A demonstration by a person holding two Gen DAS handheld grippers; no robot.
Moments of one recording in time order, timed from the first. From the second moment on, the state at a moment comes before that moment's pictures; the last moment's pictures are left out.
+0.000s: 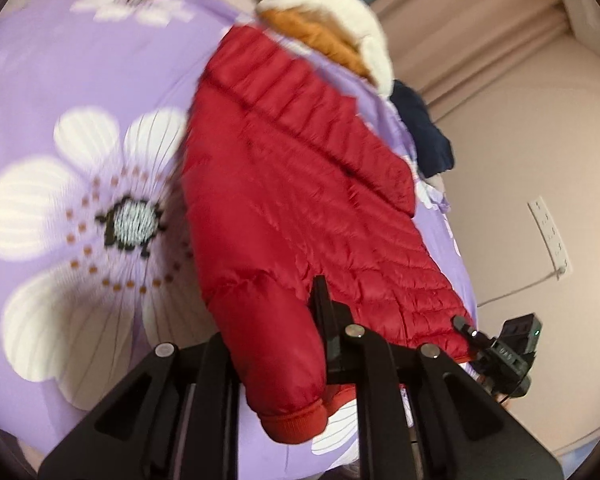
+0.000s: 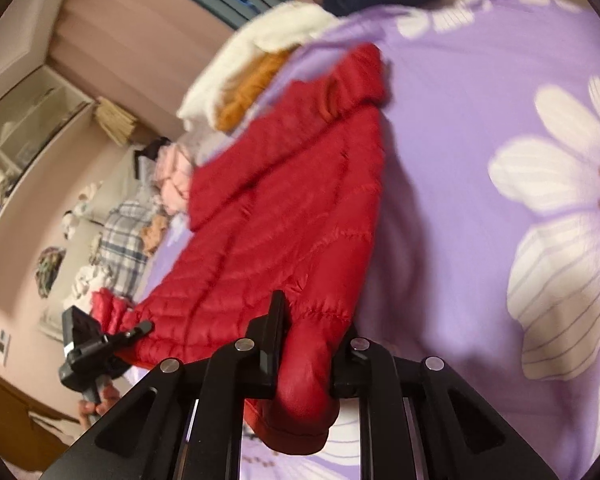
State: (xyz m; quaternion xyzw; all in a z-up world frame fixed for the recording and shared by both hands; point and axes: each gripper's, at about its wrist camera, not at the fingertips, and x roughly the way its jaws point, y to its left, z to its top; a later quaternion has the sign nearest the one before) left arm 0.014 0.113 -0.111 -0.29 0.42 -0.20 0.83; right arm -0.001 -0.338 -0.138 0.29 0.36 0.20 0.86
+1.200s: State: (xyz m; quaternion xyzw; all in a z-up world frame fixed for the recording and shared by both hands) left arm -0.051 0.129 0.036 -0.24 0.21 -0.33 0.89; right arm -0.079 -0.349 0.009 0.17 0.13 0.35 0.91
